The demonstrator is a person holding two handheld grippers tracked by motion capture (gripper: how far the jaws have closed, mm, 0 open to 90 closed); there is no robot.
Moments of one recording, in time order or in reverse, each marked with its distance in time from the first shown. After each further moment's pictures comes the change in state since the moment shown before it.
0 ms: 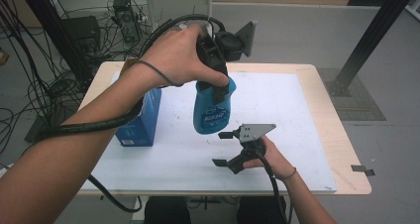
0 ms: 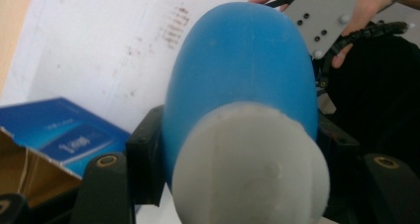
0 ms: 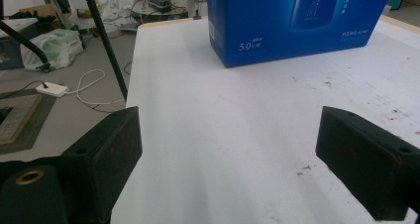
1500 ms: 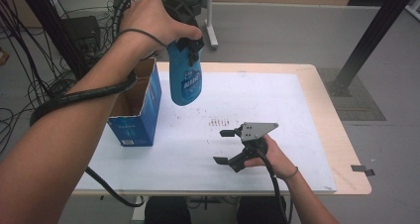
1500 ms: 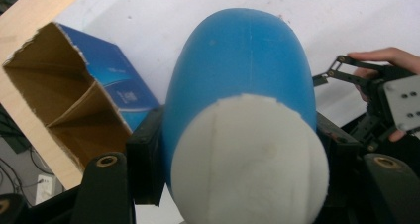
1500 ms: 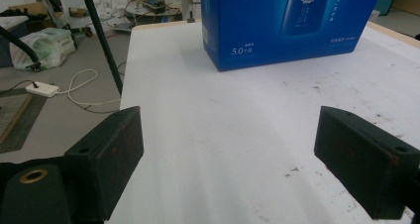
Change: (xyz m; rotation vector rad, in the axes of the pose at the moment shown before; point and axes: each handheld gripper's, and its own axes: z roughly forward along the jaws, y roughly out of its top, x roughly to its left) left arm 0.085 -0.030 -0.022 -0.049 0.044 -0.482; right arm 0.003 0.004 -0.006 -0.006 -0.027 -0.018
